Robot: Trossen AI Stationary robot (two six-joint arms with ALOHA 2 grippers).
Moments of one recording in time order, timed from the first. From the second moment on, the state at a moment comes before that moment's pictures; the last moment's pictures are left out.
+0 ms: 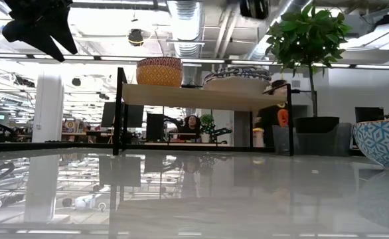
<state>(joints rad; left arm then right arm) -0.35 0.84 0.91 -1.21 -0.73 -1.20 0.04 1.66 1.75 -0.97 -0.13 0.55</state>
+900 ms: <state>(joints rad) -0.35 0.84 0.91 -1.21 -0.72 -1.22 -0.30 1.90 2.13 -0.71 -0.05 0.55</state>
